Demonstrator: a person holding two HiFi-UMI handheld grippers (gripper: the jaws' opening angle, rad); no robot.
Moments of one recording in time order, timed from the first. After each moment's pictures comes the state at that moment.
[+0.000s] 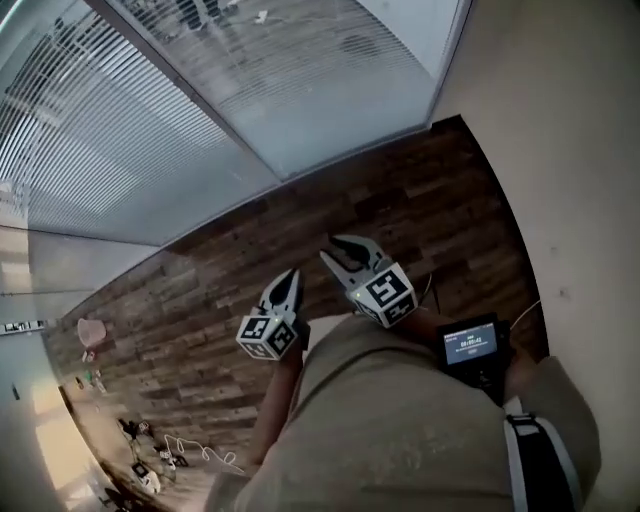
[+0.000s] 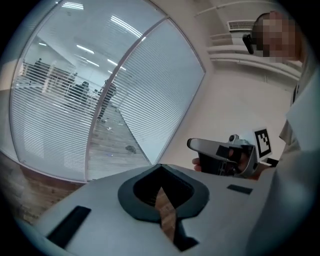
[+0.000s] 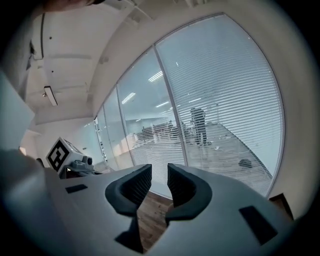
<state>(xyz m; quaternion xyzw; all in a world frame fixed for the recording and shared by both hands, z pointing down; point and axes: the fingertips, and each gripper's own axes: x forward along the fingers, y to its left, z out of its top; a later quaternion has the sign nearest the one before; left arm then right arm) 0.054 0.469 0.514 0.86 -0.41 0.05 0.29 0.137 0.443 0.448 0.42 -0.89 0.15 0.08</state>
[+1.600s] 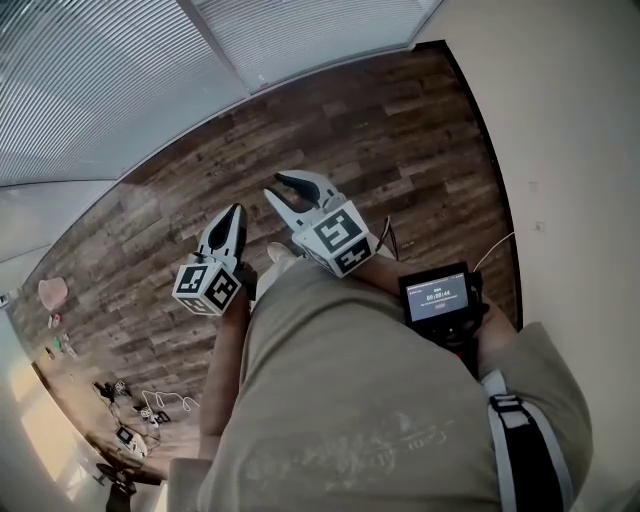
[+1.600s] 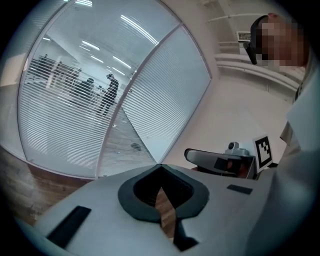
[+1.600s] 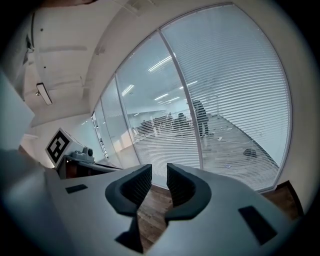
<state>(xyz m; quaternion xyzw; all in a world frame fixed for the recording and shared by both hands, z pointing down) -0.118 0.460 0.555 0.85 -0.41 0.06 0.32 -0.046 0.443 0.523 0.41 -0.89 0.18 0.10</state>
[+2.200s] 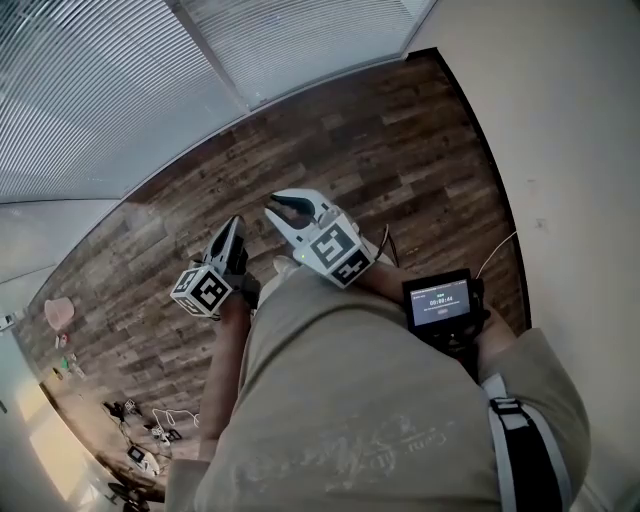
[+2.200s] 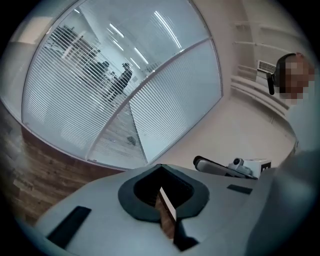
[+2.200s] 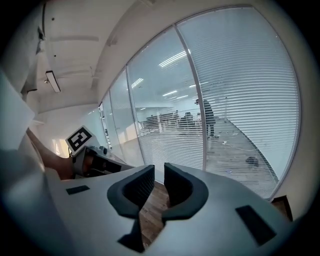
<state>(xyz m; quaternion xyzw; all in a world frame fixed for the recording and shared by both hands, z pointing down) -0.127 0.448 0.581 0.82 -0.37 -0.02 0.44 -0.055 0.452 0.528 0.38 -0.90 0.15 0.14</state>
